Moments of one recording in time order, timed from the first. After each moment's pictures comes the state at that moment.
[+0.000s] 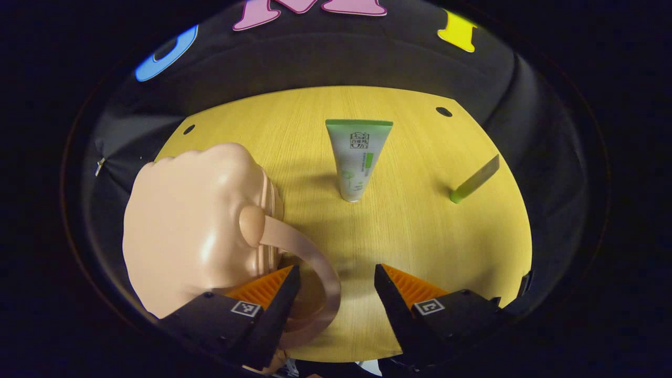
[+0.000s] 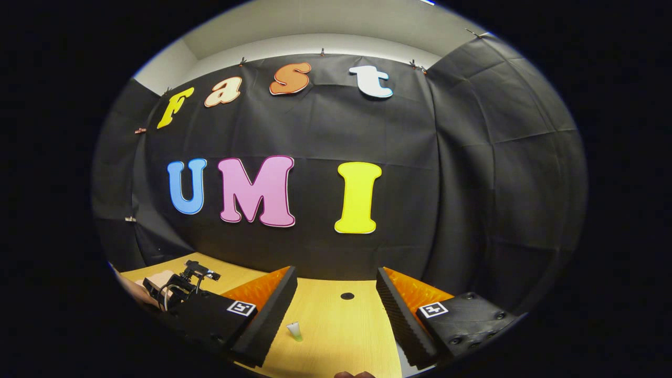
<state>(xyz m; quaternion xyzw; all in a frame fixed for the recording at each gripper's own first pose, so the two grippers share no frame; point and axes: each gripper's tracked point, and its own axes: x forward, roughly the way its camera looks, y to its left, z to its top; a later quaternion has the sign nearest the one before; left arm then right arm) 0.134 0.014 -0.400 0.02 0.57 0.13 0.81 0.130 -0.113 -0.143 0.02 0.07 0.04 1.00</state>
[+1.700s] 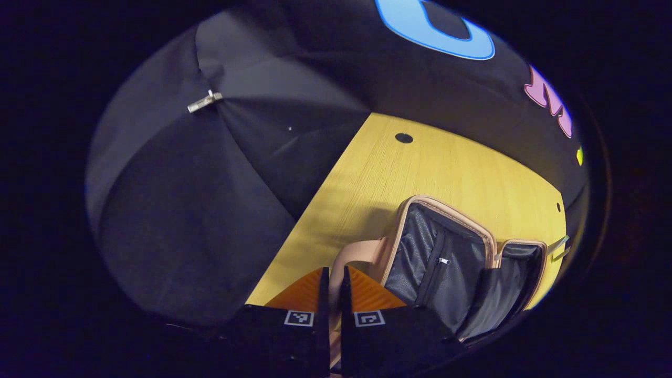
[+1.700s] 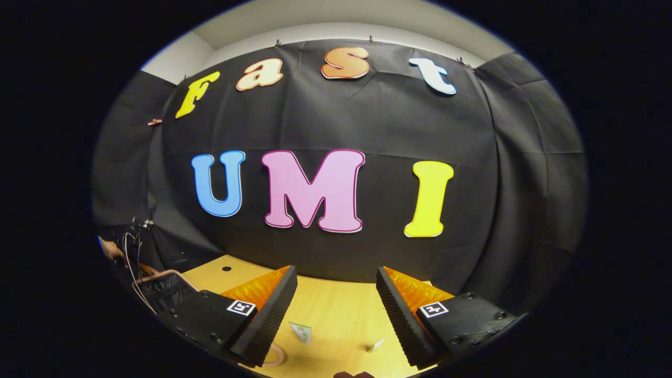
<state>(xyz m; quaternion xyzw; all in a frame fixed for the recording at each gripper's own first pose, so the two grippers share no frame) -0.006 0.547 -0.275 -0.08 0.49 0.33 0.80 0.177 0.103 -0.129 0.02 0.12 0.07 0.99</state>
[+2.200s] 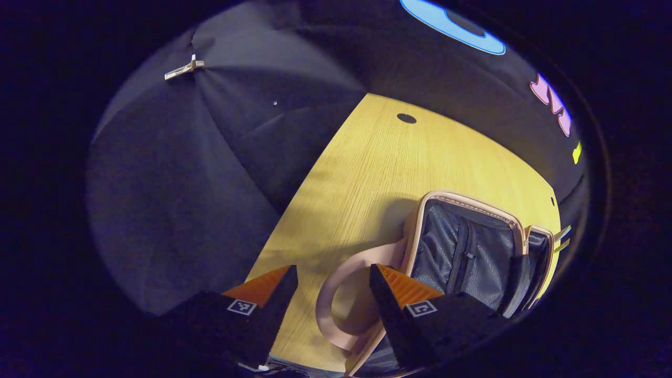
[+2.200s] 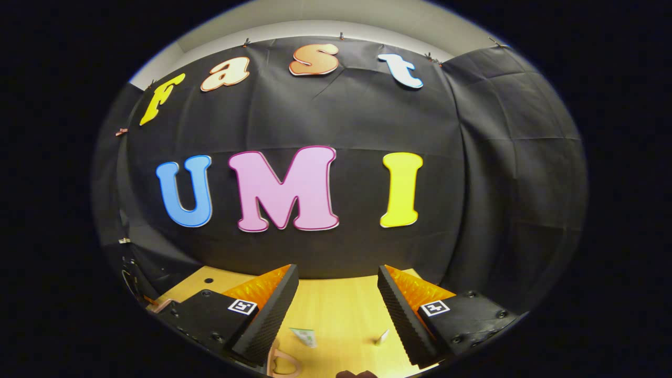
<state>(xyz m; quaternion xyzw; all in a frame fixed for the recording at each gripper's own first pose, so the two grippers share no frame) -0.002 0.583 -0.315 -0.10 0.46 0.27 0.84 0.180 0.087 -0.128 0.03 0.11 -0.04 0.99</state>
